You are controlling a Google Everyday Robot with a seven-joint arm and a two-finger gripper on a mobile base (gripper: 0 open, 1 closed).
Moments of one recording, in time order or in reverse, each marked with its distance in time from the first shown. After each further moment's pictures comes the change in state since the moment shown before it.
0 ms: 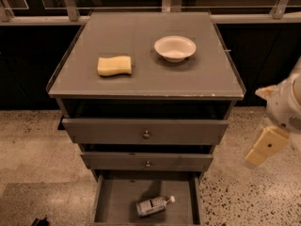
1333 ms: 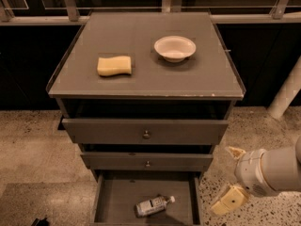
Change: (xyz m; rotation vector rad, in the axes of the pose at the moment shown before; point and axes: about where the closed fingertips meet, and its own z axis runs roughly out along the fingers) arm 0.029 0.098 0.139 -0.163 -0.243 0.139
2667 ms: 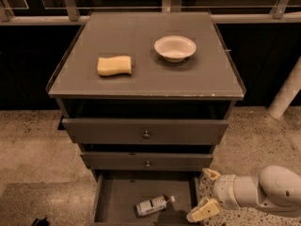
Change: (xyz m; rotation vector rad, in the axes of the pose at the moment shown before) arm 0.066 -0.009 0.161 -0.132 -0.219 0.091
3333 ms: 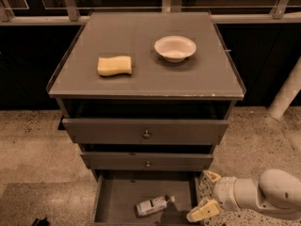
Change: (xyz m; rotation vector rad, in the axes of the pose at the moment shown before) arm 0.013 -0.007 0.009 -0.001 -0.024 0.045
